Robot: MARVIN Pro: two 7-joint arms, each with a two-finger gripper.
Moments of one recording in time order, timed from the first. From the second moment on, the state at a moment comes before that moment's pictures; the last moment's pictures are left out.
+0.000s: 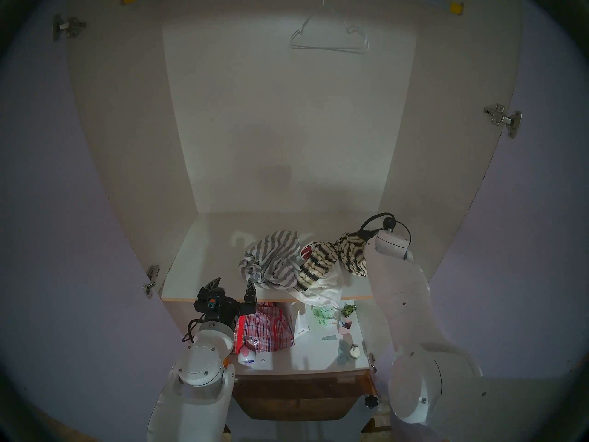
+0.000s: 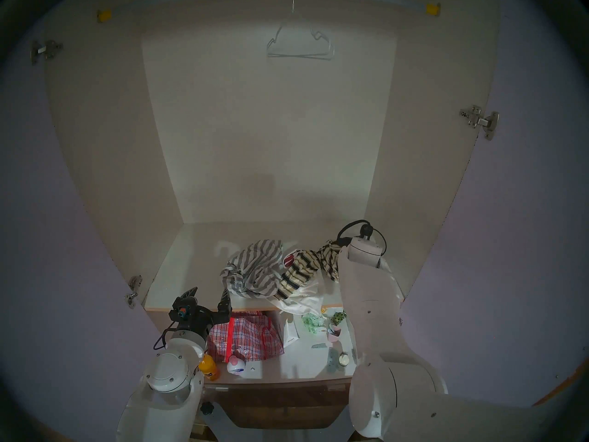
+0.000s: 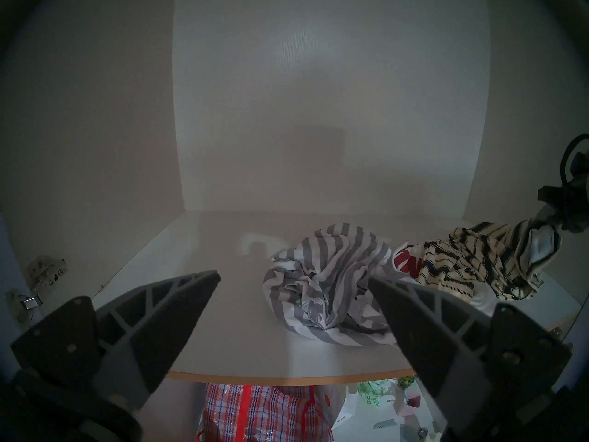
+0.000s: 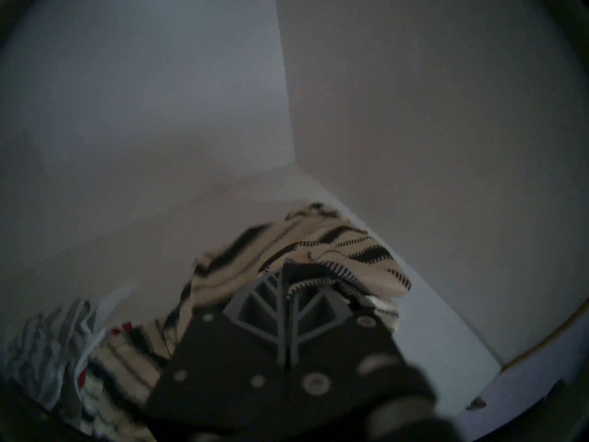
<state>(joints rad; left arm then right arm) 1.91 -1.56 -1.53 -1.77 -0.02 -0.01 0.04 -1.03 -1.65 1.75 -0.98 0.10 0.41 -0.30</state>
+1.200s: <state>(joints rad) 1.91 -1.56 -1.53 -1.77 -0.02 -0.01 0.04 -0.69 -1.55 1.73 -0.30 0.23 0.19 -0.10</state>
